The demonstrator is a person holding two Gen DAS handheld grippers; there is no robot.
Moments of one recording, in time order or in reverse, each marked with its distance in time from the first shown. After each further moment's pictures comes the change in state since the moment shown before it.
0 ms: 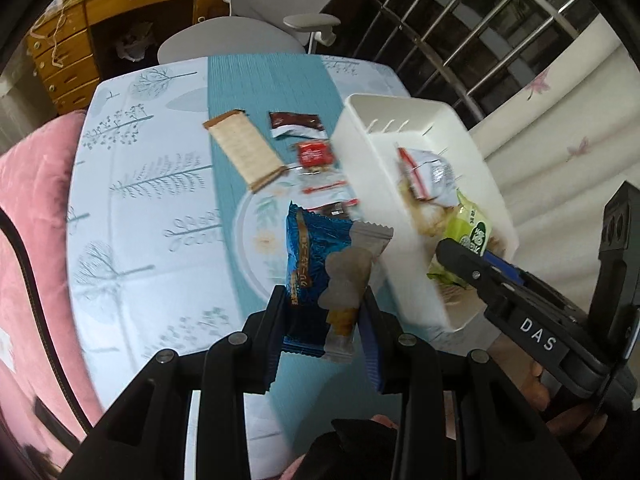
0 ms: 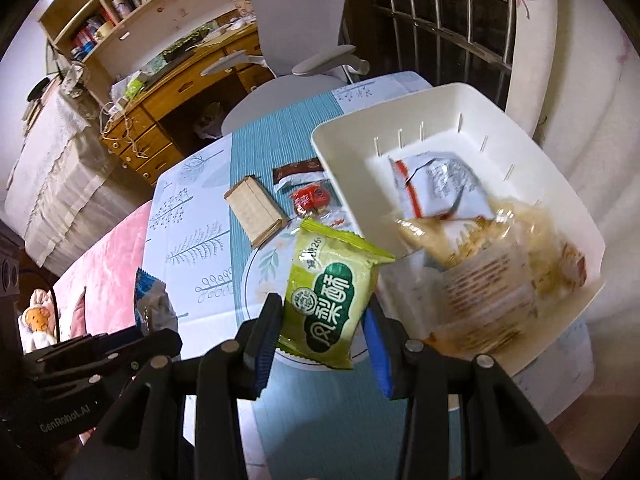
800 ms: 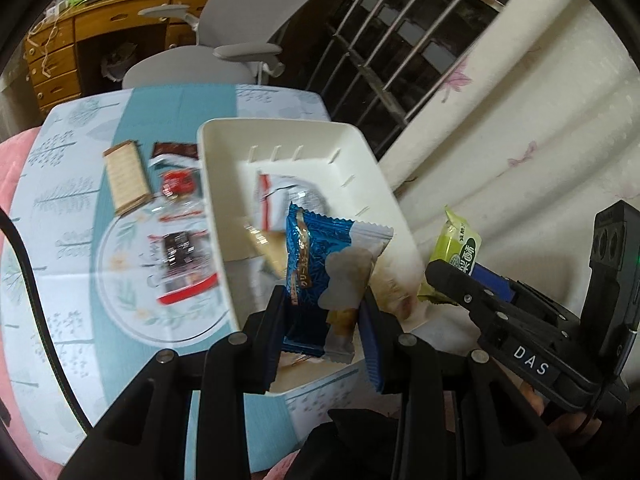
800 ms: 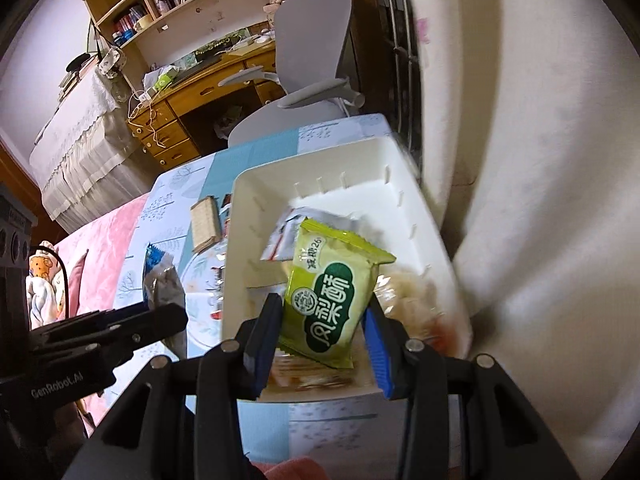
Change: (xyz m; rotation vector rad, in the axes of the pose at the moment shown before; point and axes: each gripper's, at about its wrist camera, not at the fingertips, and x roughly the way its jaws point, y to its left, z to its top) left arm 0.038 -0.178 0.002 -0.035 -0.151 -0.058; right arm -0.070 -0.153 0.043 -0.184 -0.052 0.038
